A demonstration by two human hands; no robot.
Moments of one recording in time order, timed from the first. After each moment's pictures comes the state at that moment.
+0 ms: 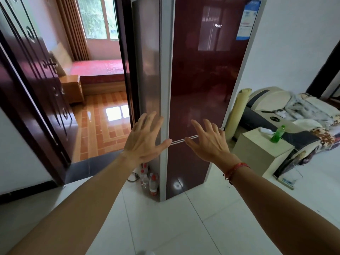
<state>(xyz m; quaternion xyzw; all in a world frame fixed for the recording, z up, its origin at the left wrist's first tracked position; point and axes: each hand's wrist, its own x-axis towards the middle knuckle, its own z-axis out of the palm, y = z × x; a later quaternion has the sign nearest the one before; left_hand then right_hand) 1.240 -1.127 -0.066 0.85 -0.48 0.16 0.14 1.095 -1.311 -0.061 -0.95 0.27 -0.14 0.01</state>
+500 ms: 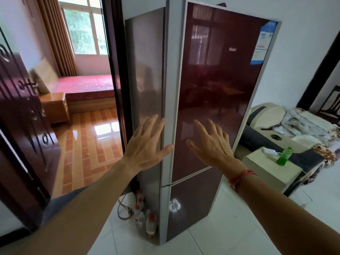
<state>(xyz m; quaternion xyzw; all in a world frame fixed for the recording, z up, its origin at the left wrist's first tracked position) 1.426 -1.234 -0.032 0.82 -0.51 0.19 0.18 1.270 -1.409 -0.022 -0.93 0.29 -0.21 0.01</state>
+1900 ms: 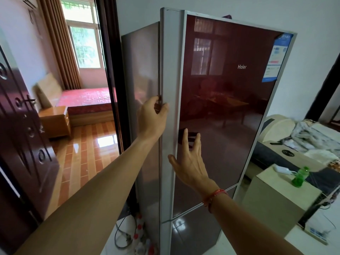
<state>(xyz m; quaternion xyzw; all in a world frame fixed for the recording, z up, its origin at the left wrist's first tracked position) 1.502 -1.370 0.069 0.70 -0.35 0.16 0.60 1.397 -1.453 -0.045 -0.90 0.25 -0.27 0.22</state>
